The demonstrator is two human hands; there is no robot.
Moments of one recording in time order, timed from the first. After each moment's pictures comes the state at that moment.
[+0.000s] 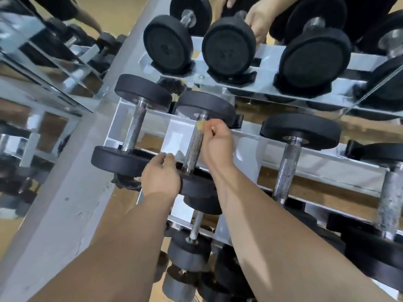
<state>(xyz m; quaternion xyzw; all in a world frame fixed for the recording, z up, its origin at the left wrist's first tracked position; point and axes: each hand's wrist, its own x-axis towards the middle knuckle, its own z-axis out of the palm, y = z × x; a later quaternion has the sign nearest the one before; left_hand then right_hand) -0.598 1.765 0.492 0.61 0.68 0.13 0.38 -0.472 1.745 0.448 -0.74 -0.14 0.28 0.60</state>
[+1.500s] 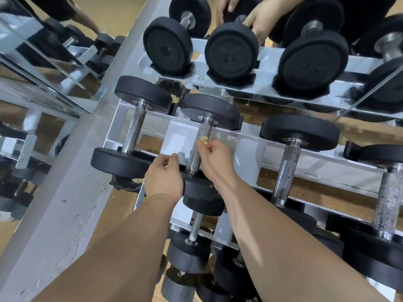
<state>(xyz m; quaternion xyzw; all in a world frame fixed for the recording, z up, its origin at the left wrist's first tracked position) -0.597 1.765 0.483 0.61 0.67 0.15 0.39 -0.481 1.723 0.440 -0.79 -0.20 0.35 0.47</state>
